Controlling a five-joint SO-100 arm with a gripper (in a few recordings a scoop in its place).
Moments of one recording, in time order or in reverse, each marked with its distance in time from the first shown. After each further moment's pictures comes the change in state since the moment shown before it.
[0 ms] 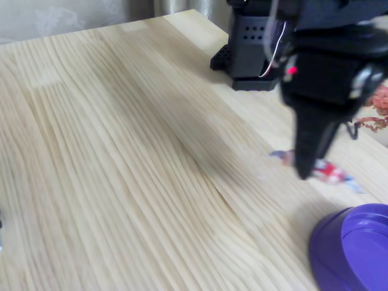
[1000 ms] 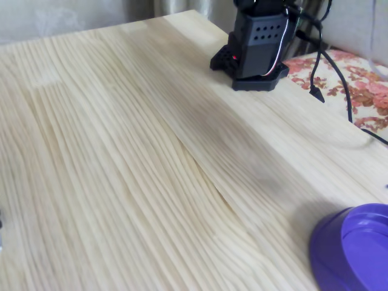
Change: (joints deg) arm -10.5 -5.8 -6.3 -12.2 8.1
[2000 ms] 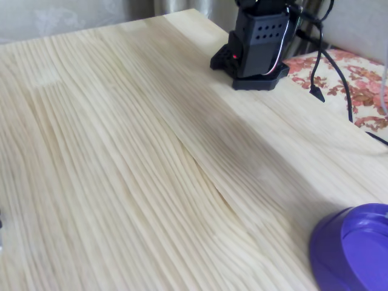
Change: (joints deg) arm -0.7 -8.1 -4.1 -0.9 -0.2
